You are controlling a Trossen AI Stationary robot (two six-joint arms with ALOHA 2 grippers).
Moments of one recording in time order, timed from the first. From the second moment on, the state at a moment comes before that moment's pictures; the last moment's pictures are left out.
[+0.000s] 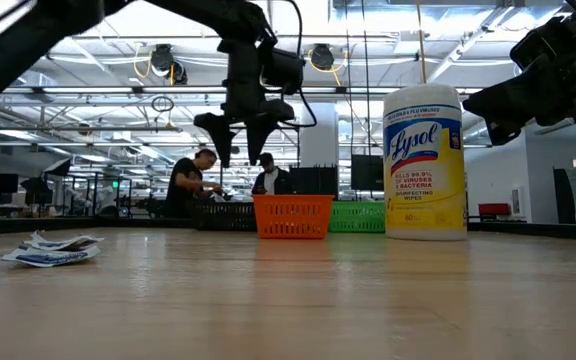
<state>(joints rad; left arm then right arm) 0.47 2.15 2.04 -1.48 0.04 -0.55 0.01 0.16 0.01 0.08 -0.03 0.19</state>
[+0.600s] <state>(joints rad) 0.07 1.85 1.53 -1.22 0.06 -0.92 0.01 0.16 0.01 0.08 -0.03 0.19</state>
